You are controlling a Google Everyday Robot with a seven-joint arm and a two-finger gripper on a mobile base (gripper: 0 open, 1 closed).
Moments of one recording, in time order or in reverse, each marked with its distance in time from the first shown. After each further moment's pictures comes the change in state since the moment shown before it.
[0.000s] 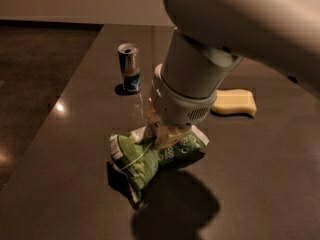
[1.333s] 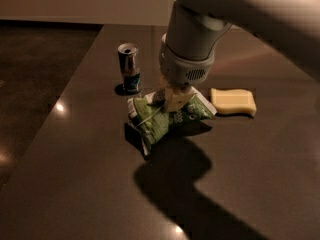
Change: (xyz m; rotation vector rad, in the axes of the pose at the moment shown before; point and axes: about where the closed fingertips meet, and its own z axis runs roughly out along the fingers) arm 0.059 -0.073 -0.006 0.054 0.110 0.125
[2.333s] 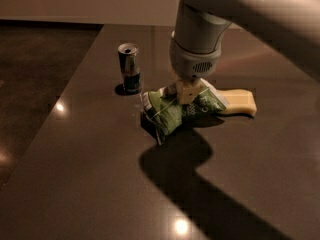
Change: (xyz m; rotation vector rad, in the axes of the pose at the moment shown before) arm 0.037 -0.018 0.006 -0.013 0.097 0.059
